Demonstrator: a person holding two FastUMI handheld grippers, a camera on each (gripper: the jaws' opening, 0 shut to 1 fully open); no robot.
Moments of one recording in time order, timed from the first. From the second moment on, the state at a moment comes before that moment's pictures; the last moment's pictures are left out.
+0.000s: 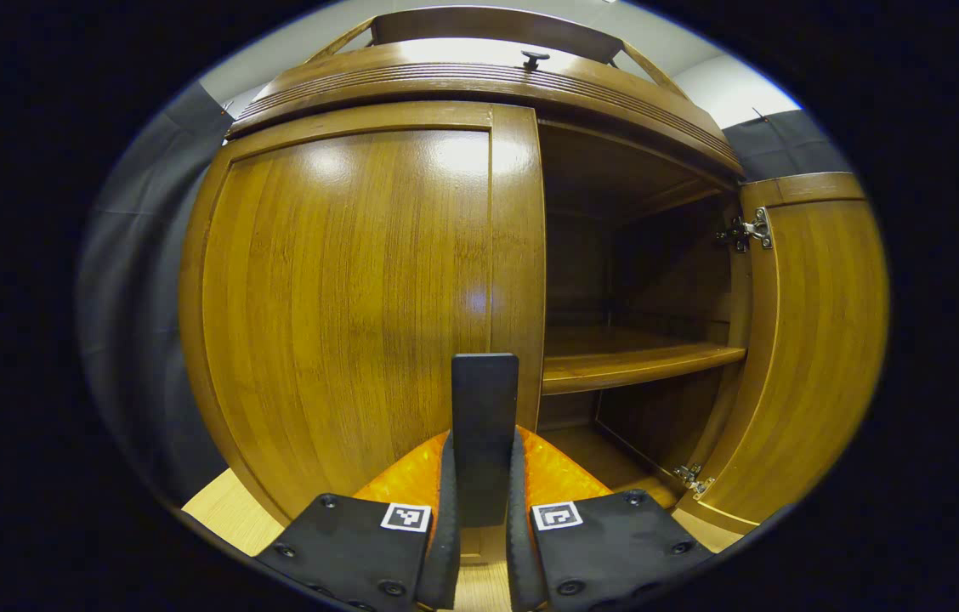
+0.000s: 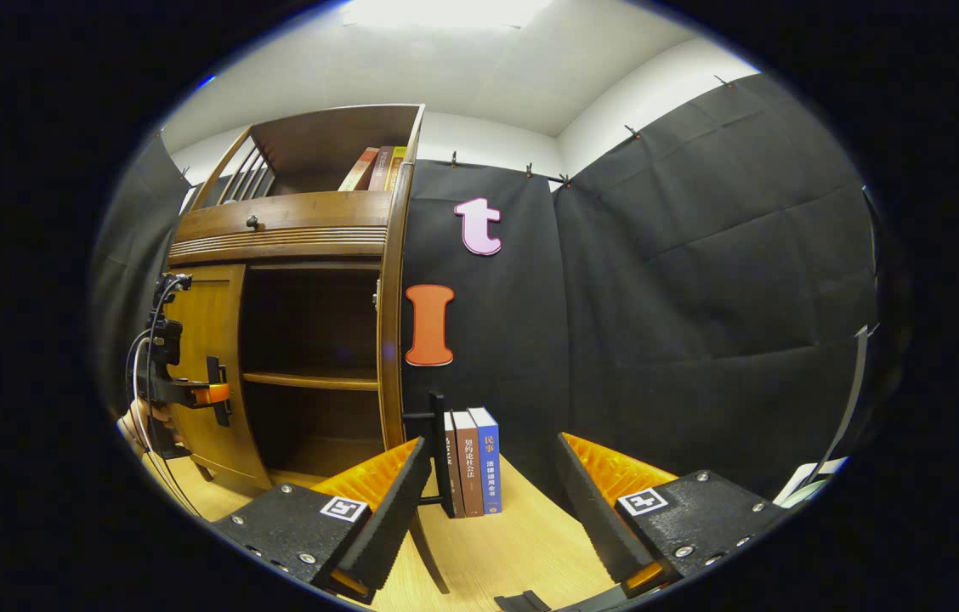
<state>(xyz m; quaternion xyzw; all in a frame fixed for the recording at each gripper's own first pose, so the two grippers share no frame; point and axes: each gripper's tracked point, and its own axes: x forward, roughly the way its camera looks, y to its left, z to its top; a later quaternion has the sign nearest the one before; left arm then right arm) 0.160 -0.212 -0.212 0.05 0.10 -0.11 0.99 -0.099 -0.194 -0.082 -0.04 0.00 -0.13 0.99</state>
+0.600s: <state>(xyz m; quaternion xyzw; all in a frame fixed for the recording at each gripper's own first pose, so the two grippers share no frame) 0.106 -0.201 -0.204 0.03 0.11 -0.18 0.98 -0.110 -0.149 -0.072 -0.05 0.00 -0.11 0.99</state>
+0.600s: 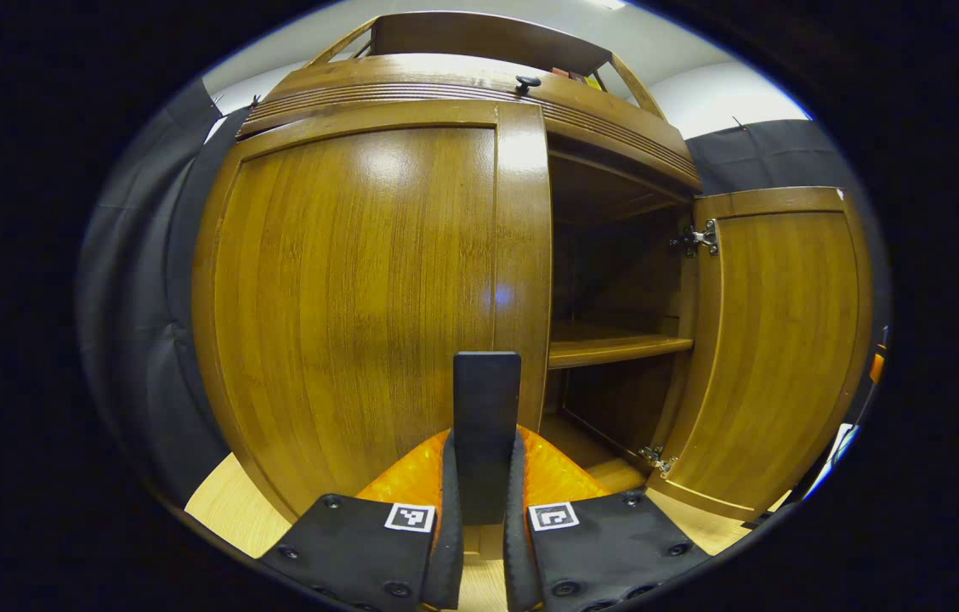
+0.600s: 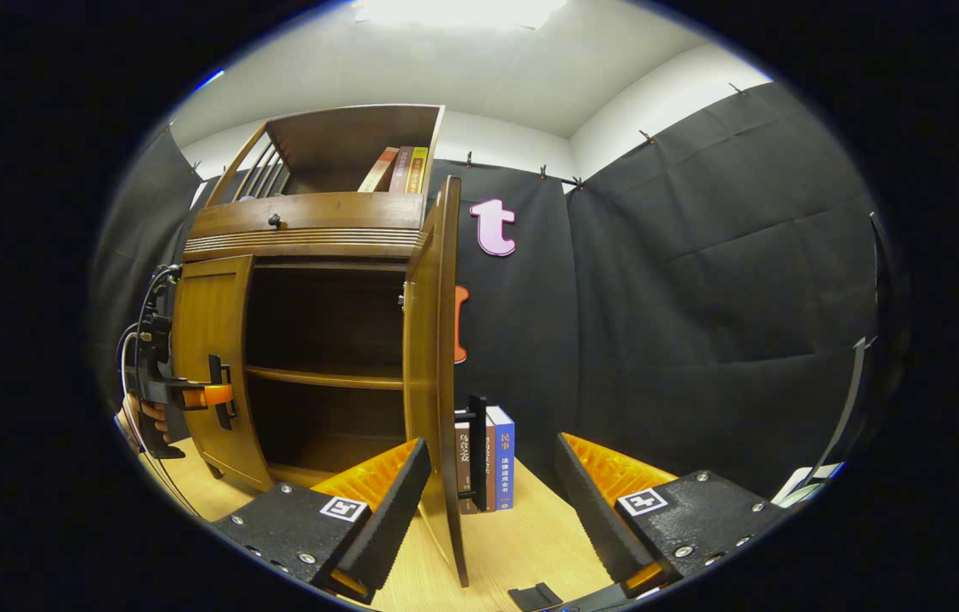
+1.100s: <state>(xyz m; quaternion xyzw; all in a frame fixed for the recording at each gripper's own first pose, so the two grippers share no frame) 0.042 -0.166 -0.189 0.03 0.11 -0.20 0.97 -0.106 -0.093 -0.077 -0.04 0.01 -0.07 1.00</state>
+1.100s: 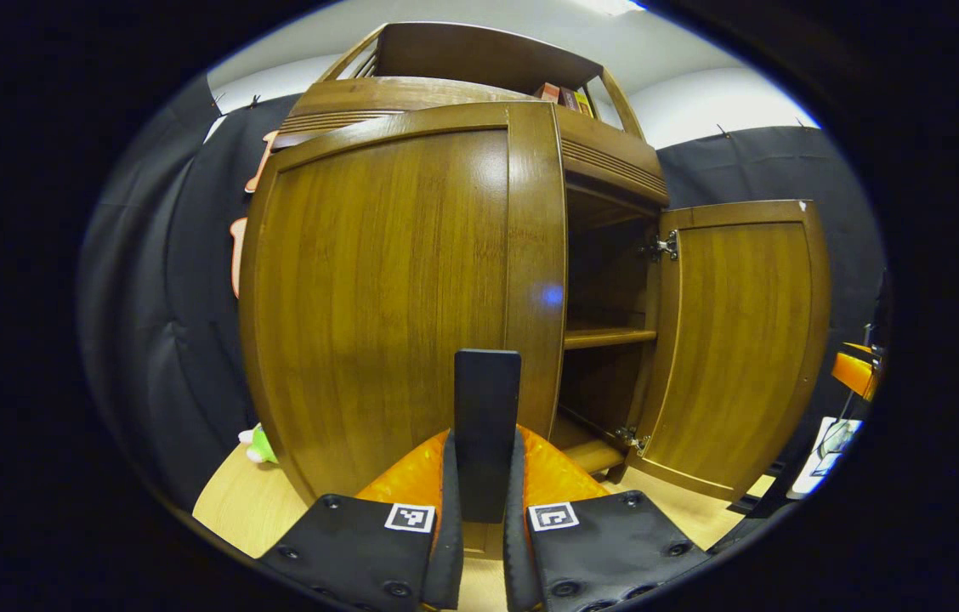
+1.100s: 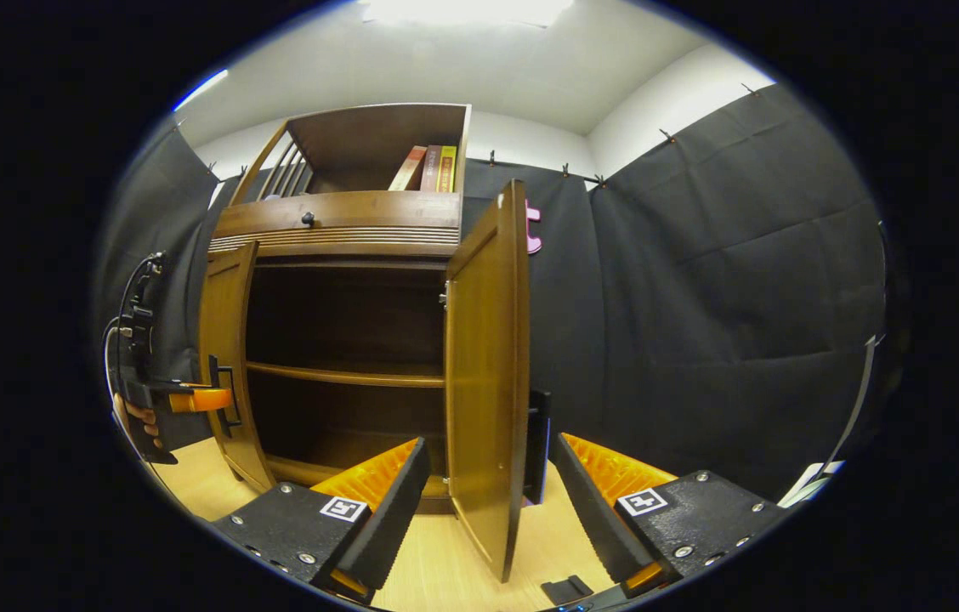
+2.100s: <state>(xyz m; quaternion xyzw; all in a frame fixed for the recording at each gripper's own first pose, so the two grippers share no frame) -0.029 -0.050 -0.163 0.04 0.10 -0.16 0.98 -0.096 0.008 -0.078 -0.03 0.01 0.02 1.00</state>
